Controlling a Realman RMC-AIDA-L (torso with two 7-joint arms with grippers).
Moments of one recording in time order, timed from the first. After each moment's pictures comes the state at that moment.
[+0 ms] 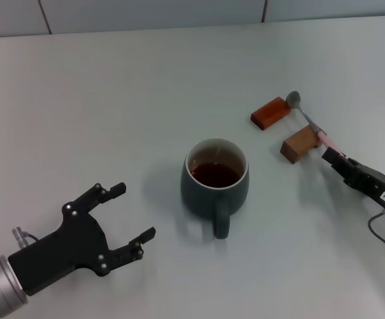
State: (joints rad) left arm -0.35 -2.06 0.32 0.06 2.09 1.56 -0.30; right arm 0.30 2.06 -1.14 -0.06 -0.88 -1.22 1.17
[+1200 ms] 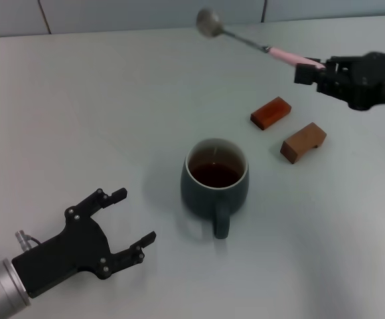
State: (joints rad) left arm -0.35 -2.07 0.33 0.06 2.09 1.52 -0.30; right arm 0.19 2.08 -1.04 -1.36 -1.64 -1.48 1.99
